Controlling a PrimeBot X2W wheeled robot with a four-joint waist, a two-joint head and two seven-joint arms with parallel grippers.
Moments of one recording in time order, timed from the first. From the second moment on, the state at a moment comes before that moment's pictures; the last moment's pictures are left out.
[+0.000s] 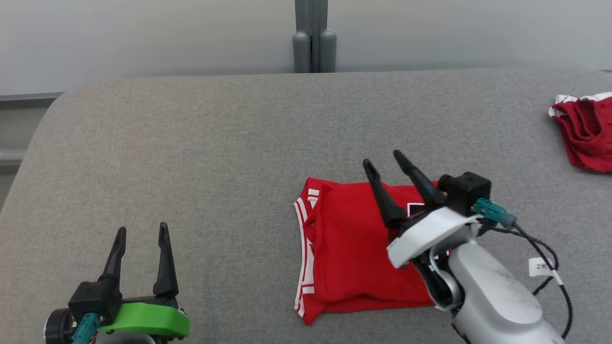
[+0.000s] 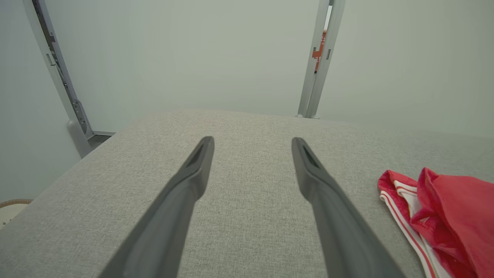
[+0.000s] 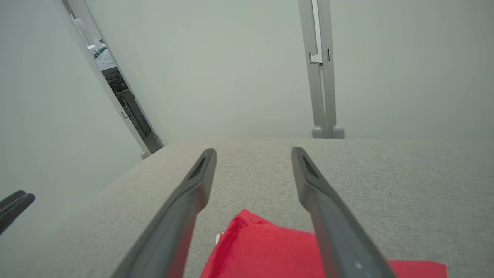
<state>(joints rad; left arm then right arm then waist) -0.01 0.05 0.01 0.17 -0.19 -0.06 -0.26 -0.42 -0.11 0.45 0.42 0.49 0.13 -0.26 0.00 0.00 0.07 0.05</state>
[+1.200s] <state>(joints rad) 0.03 0.05 0.06 0.16 -0.13 -0.07 -0.26 0.02 -0.15 0.08 0.10 0.29 0.13 -0.26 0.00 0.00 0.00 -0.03</state>
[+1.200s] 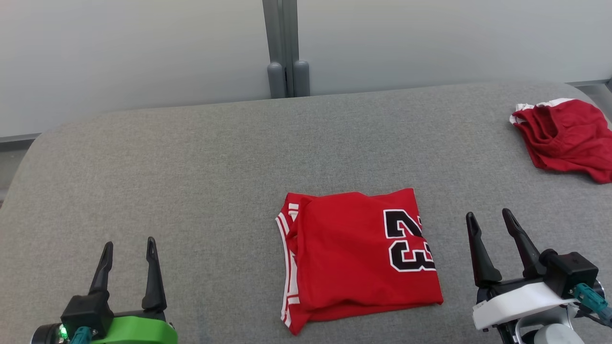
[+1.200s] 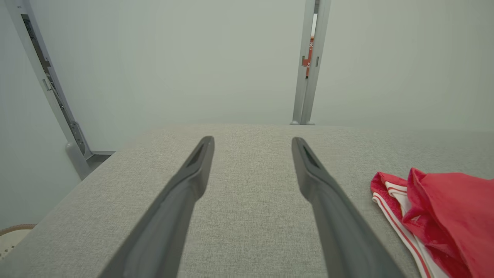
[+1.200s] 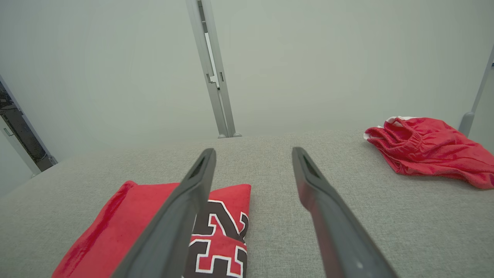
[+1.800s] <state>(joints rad) 0.04 0.05 0.06 0.19 -0.11 -0.11 -0.26 0.03 -0.14 0.07 0.10 0.24 0.13 -0.26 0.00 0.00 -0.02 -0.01</state>
